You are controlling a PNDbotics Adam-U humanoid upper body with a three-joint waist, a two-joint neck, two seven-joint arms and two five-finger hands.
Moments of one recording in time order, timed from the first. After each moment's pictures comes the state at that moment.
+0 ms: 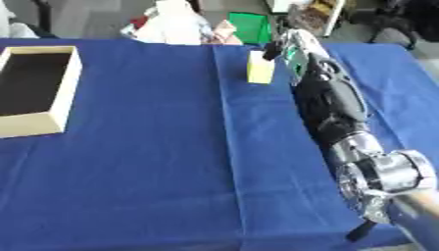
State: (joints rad) left arm -0.15 0.33 0.08 -1.87 -0.33 -0.01 0.10; right arm -1.04 -0.32 -0.18 -0.65 1.12 0.33 0.19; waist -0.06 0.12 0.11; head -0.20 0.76
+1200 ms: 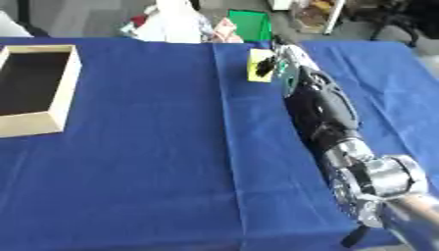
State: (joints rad) left arm -0.15 0.33 0.08 -1.87 -0.33 -0.01 0.10; right arm -1.03 -0.29 -0.18 -0.60 1.13 0.38 0.21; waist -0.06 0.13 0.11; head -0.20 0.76
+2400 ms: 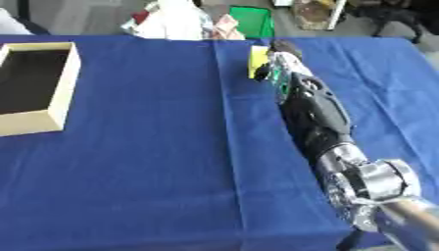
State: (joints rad) left arm -0.15 0.33 0.08 -1.88 -0.33 -0.01 0.10; right arm -1.01 -0.26 -0.17 -0.60 1.21 0.39 0.16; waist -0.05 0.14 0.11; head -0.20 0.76
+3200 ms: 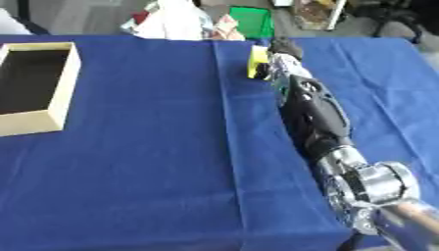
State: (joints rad) left arm -0.15 0.33 0.08 -1.88 -0.33 -0.01 0.10; right arm -1.00 -0.26 -0.17 -0.62 1.25 0.38 0.06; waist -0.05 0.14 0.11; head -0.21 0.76
